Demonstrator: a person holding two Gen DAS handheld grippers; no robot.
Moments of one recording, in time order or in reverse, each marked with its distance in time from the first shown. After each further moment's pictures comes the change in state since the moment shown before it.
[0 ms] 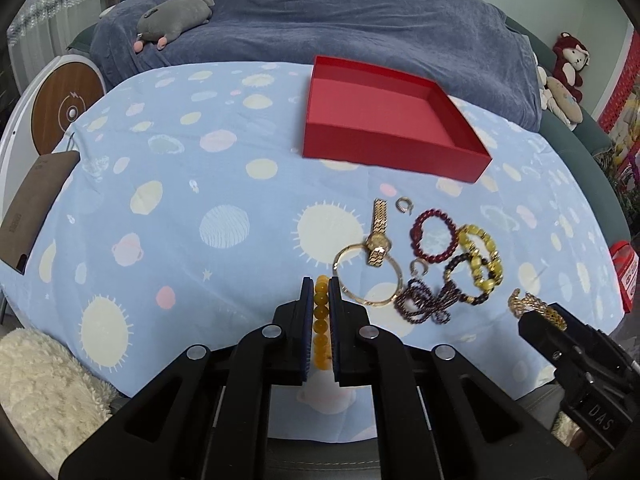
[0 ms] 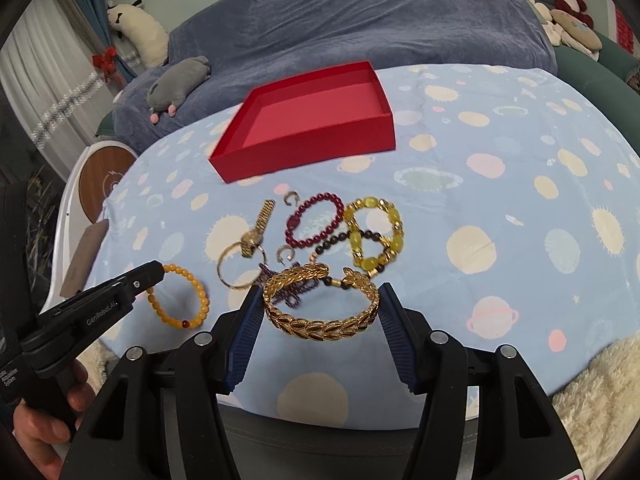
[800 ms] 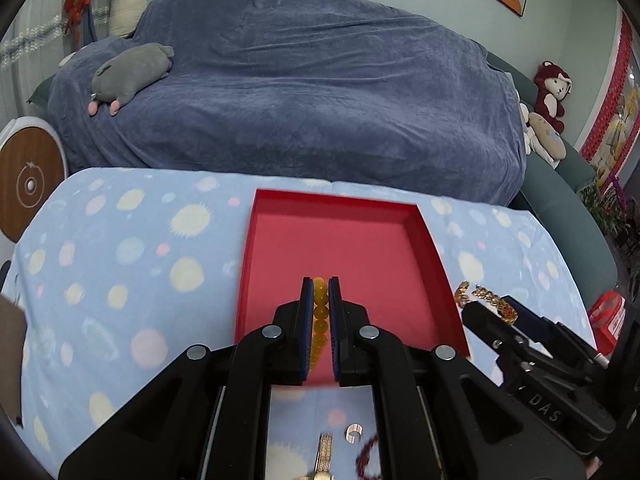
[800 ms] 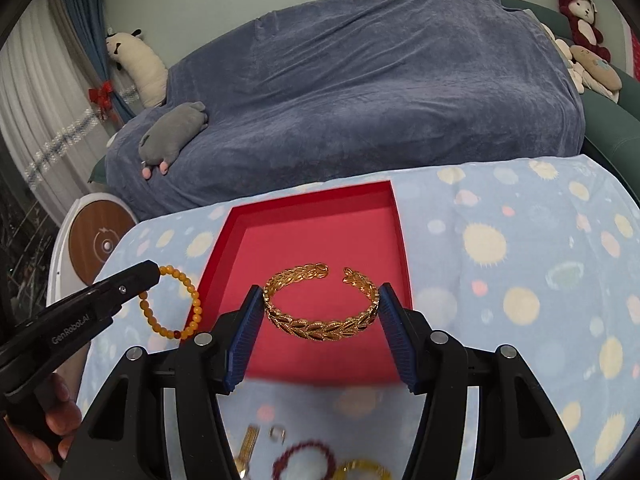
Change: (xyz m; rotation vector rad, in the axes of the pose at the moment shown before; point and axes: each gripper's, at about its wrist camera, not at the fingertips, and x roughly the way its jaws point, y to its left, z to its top) left arm 0.065 -0.046 0.208 0.033 -0.126 -0.088; right arm 0.089 -0.008 0.210 -0.019 -0.119 0.011
